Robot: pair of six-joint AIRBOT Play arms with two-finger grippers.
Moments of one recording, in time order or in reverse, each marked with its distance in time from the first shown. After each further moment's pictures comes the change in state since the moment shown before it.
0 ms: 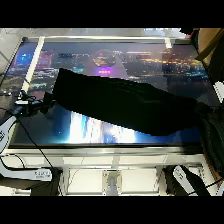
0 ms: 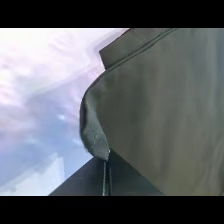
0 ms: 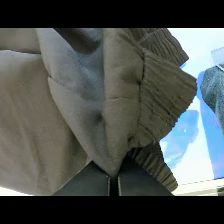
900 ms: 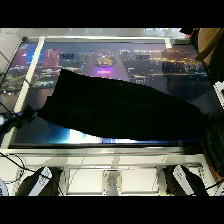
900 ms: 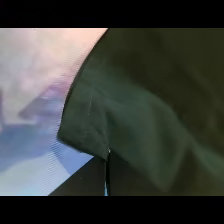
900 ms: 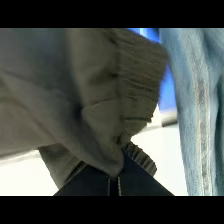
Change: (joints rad) left arm 0.228 0.602 -0.279 0.558 -0.298 -0.072; right arm -0.041 0.043 -0.085 -0.252 0.158 -0.038
